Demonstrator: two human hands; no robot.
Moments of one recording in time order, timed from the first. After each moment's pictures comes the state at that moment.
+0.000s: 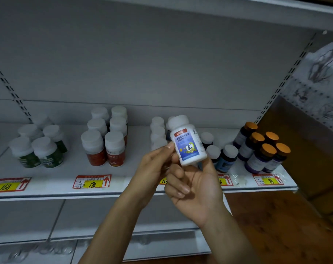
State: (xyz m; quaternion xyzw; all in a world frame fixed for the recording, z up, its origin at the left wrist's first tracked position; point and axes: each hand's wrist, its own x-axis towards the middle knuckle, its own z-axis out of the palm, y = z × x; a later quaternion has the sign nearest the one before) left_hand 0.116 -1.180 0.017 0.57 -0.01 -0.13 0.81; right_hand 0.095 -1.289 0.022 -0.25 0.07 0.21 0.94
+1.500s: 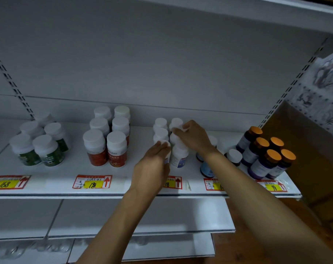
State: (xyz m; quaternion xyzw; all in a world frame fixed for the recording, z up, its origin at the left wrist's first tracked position) left_hand 0.161 -1.170 -0.052 0.92 -0.16 0.21 0.29; right_hand 0.264 -1.321 -0.022 -0.92 0.00 -0.01 0.39
